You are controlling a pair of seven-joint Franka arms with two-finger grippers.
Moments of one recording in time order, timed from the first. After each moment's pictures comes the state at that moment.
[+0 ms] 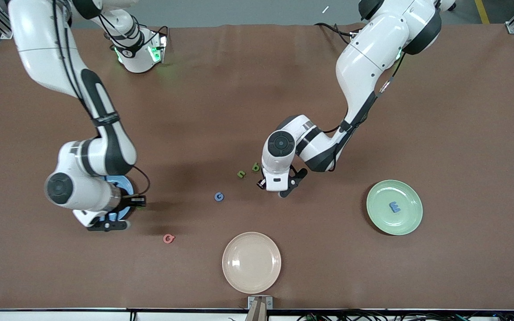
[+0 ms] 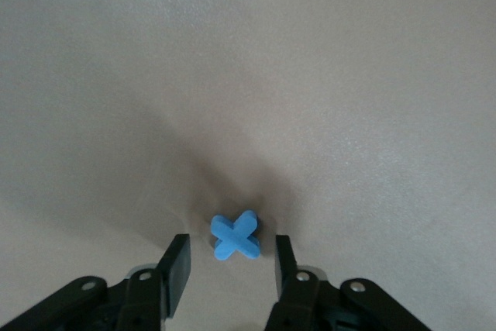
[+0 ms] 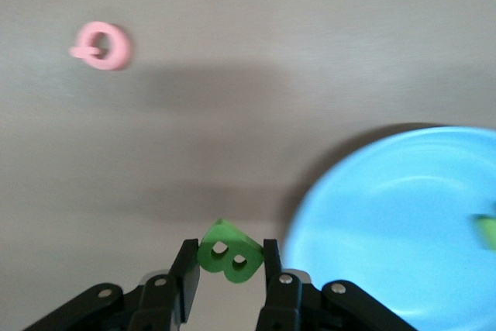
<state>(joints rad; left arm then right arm) -0.47 0.92 -0.32 -1.37 0.25 2.28 -1.64 0.12 0.64 -0.04 -1.58 0.13 2.13 -0.06</state>
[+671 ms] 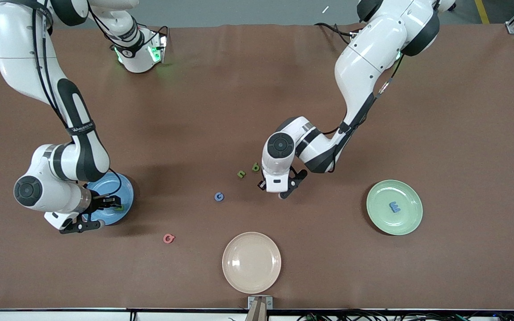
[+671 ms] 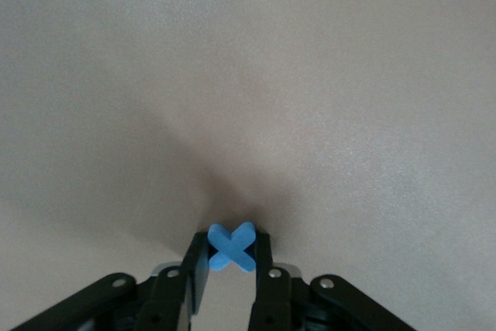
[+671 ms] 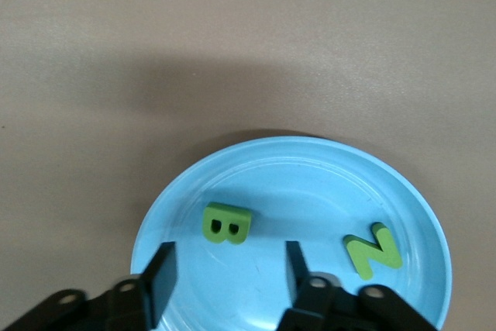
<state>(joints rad) -0.47 0.93 -0.31 -1.36 0.25 2.28 -1.64 0.02 0.67 -0.03 -1.61 0.05 2.20 -0.18</state>
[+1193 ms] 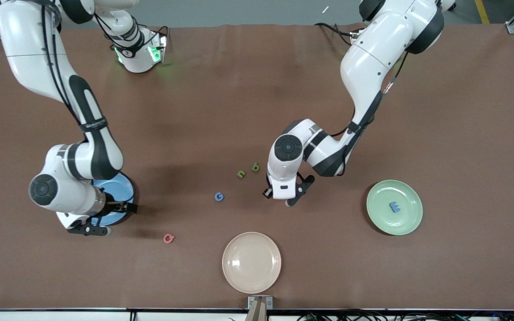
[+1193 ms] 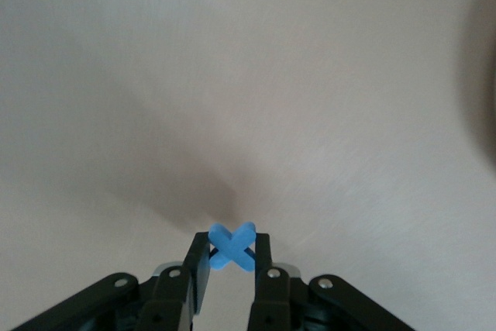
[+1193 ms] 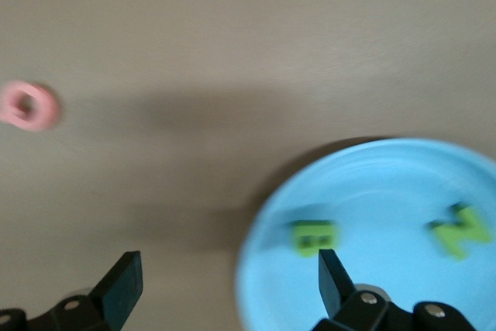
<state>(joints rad) -0.46 0.89 -0.26 -1.32 0.26 2.28 -1.62 0.11 0.67 -0.01 -1.57 0.07 2.23 0.21</state>
